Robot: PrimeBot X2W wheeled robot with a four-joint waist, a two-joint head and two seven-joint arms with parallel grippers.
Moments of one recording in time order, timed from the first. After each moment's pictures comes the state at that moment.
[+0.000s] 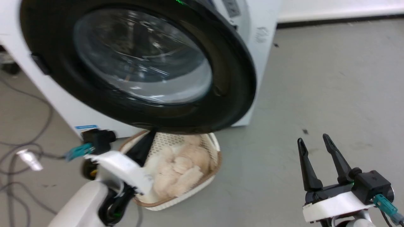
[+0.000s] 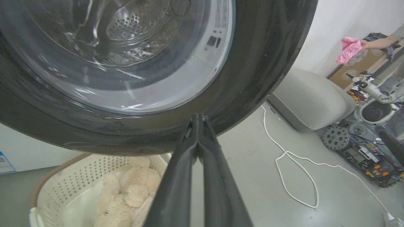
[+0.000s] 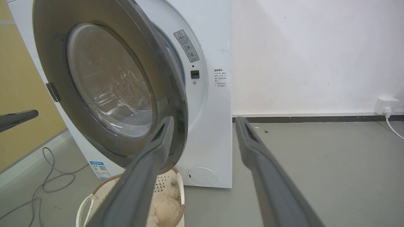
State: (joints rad) left arm -0.42 0.41 -0.57 0.31 -0.96 -0.11 -0.11; right arm -0.06 -0.05 0.05 0.07 0.15 0.13 -0.26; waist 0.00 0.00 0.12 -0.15
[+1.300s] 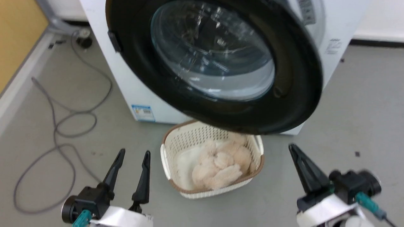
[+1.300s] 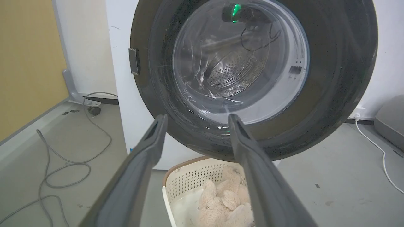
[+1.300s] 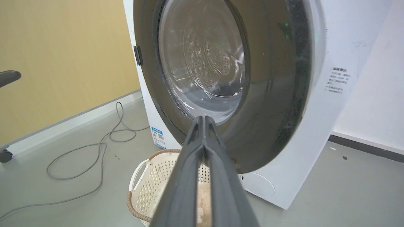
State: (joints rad) left arm 0.01 0.15 -0.16 0.02 -0.27 -0.05 -0.26; right arm -0.08 -0.17 0.19 0.11 0.13 0.13 -0.26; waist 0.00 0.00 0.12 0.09
